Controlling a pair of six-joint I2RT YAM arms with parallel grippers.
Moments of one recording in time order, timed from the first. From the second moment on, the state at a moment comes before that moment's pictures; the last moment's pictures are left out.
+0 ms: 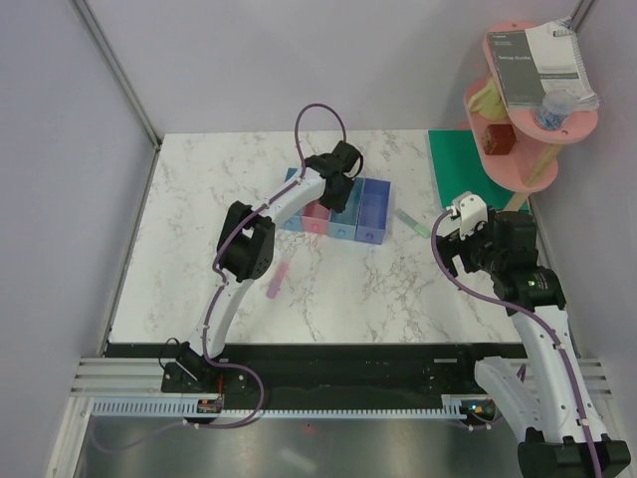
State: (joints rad) left arm -0.63 2.43 2.18 -0.82 -0.15 -0.11; right arm 0.06 0.76 0.86 -0.72 -0.22 -0.42
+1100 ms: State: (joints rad) left arm -0.60 2.43 2.21 -0.89 -0.03 -0.41; right arm 0.06 0.82 0.86 -0.72 -0.21 -0.42
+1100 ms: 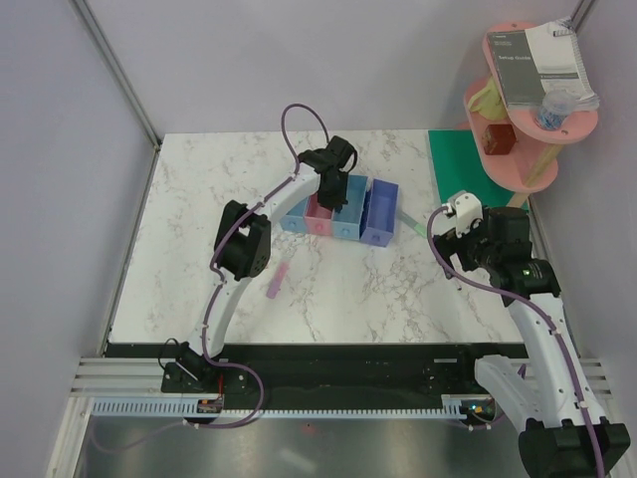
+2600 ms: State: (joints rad) left arm -0.57 2.50 2.30 -0.91 -0.07 -0.61; right arm 0.06 0.92 0.87 -0.73 -0.20 -0.43
